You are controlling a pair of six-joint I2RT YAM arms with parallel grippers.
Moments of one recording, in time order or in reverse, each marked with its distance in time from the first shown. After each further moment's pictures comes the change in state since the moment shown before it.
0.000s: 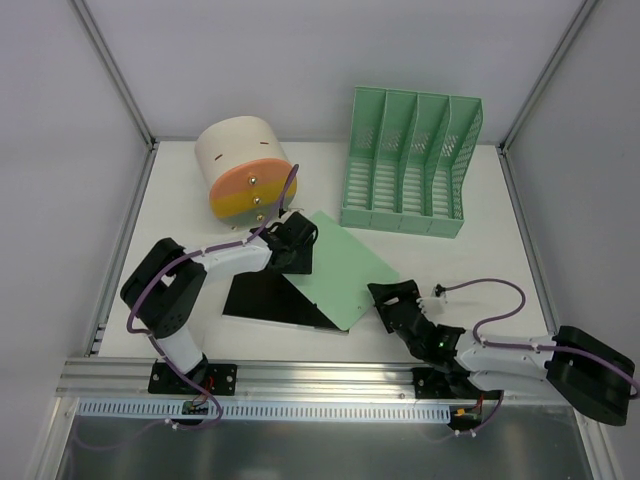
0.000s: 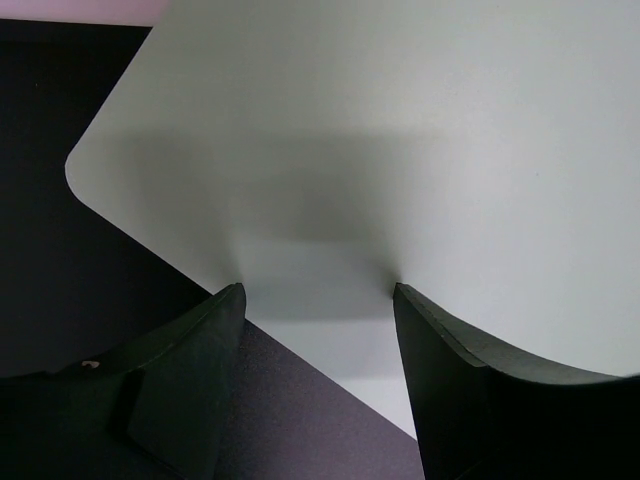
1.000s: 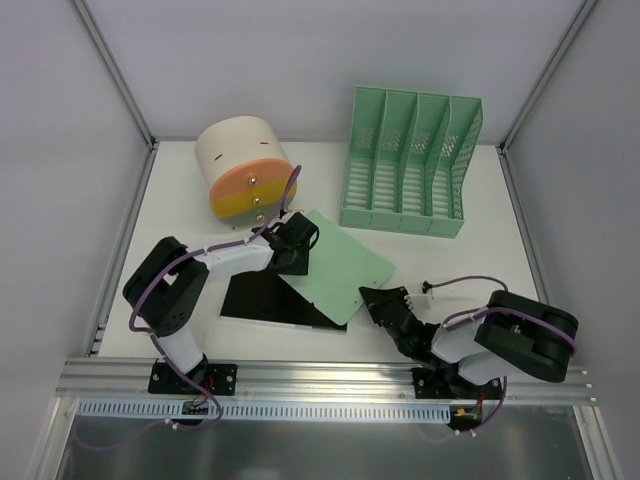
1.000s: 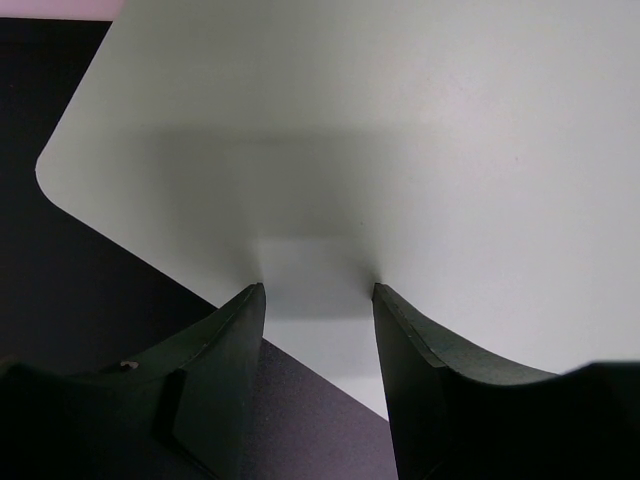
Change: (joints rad) left arm -0.005 0.017 0.011 -0.019 -0.008 0.006; right arm -0.001 0.458 0.000 0.551 0.003 -0.048
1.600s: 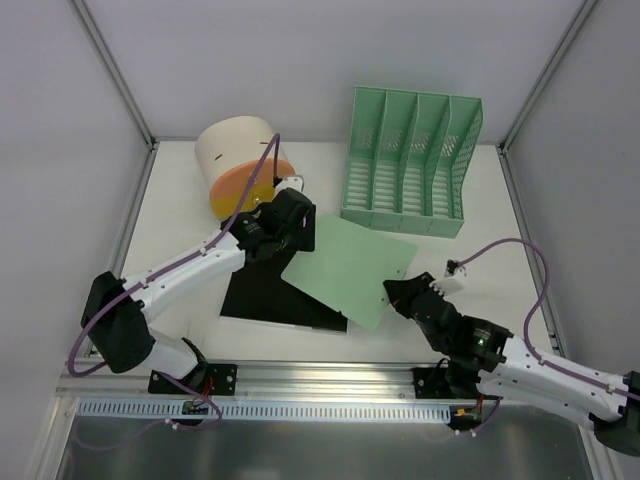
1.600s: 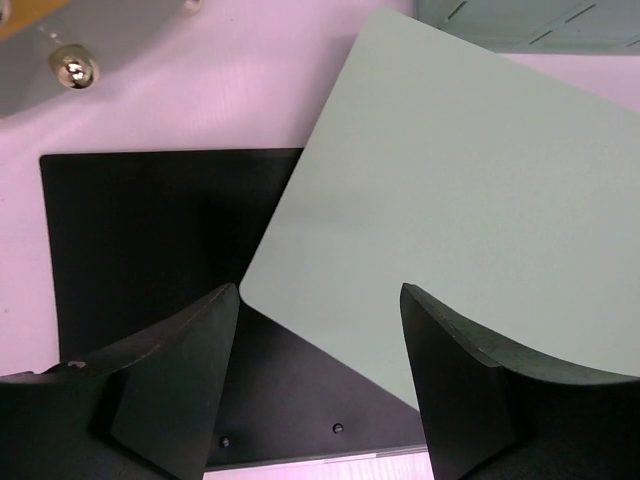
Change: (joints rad) left arm -0.053 -0.264 0.172 -0.166 -0.094 0.043; right arm 0.027 -0.902 0.261 -1.123 0.029 -0.402
